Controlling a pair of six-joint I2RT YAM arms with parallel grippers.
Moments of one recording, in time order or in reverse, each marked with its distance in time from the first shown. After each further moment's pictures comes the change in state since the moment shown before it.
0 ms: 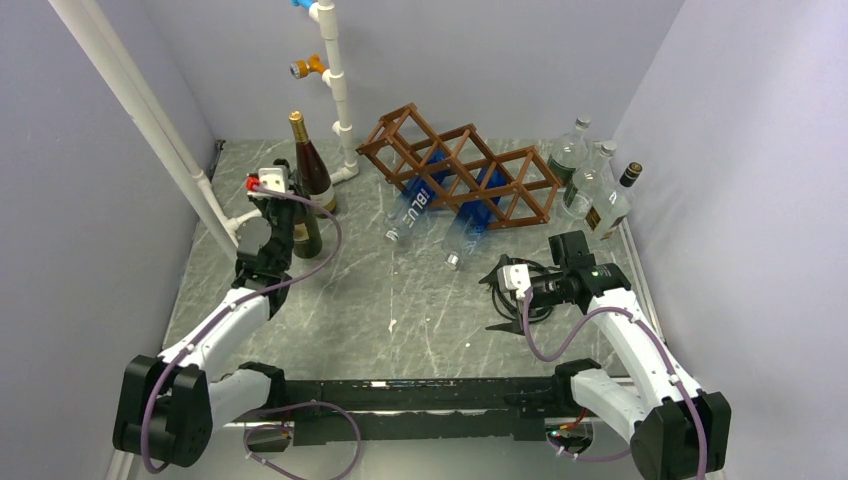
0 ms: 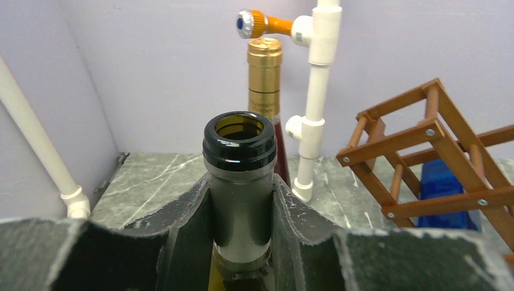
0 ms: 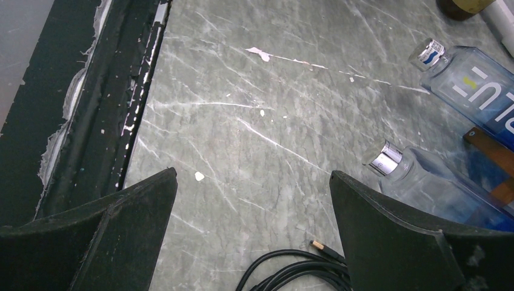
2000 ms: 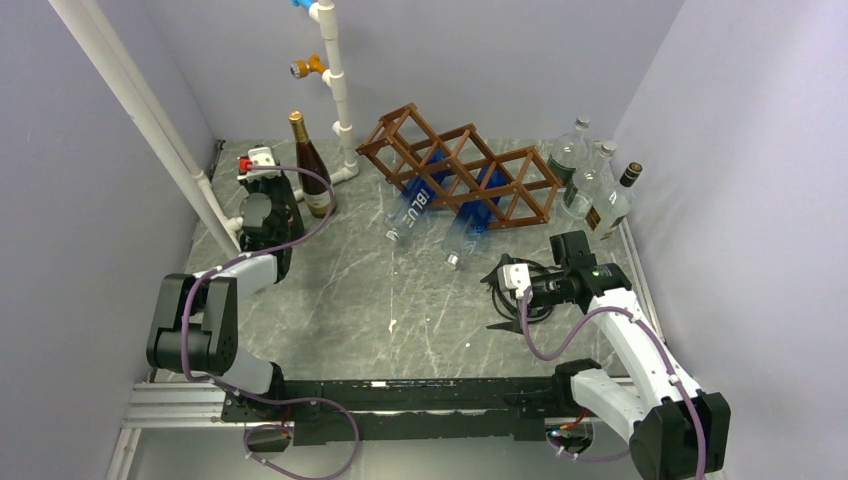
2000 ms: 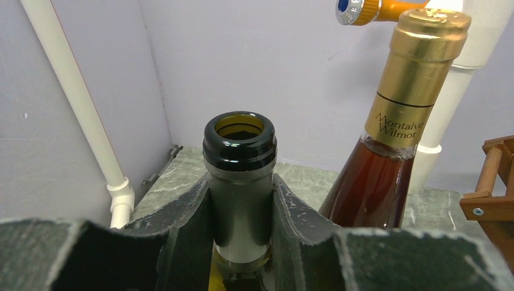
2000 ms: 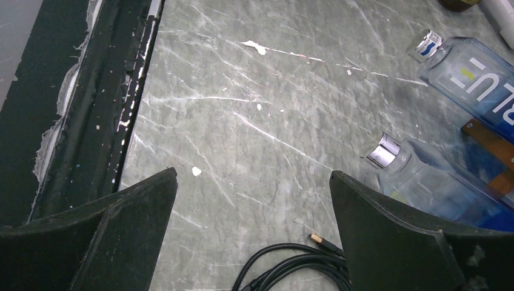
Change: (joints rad) left arm 0.162 0.420 0.122 0.307 -0.076 0.021; right arm -0.010 0.000 0.000 0.000 0.015 0.000
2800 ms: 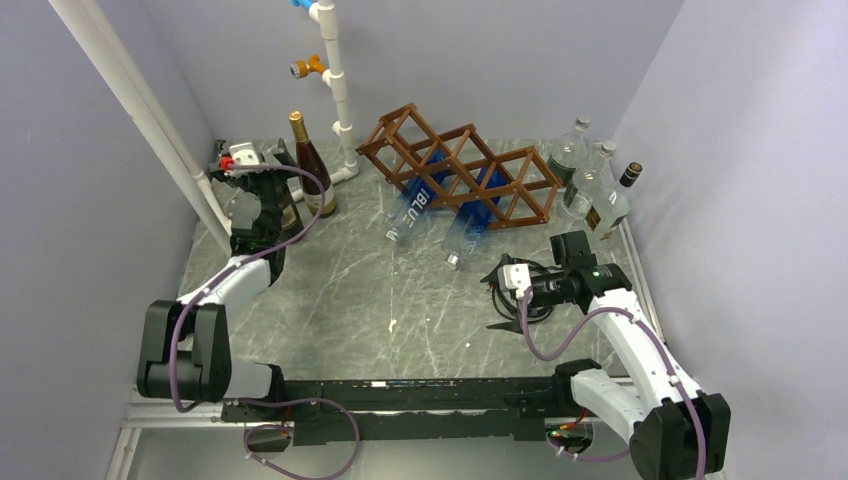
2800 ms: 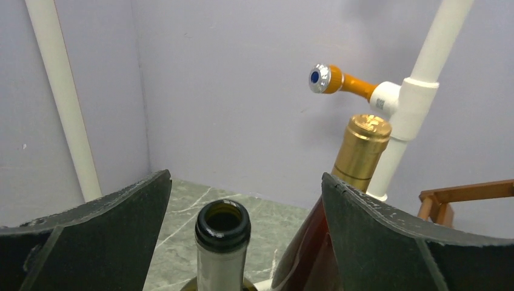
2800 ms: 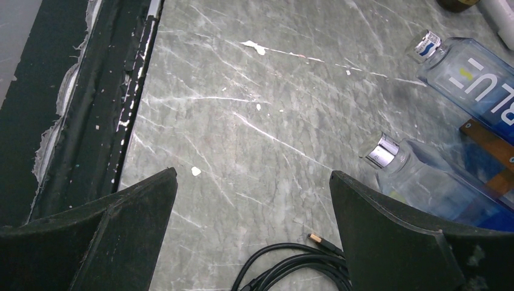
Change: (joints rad) left arm 0.001 -0.117 0.014 -0.032 0.023 -0.088; right arm -0.001 -0.002 0.000 0.000 0.000 0.000
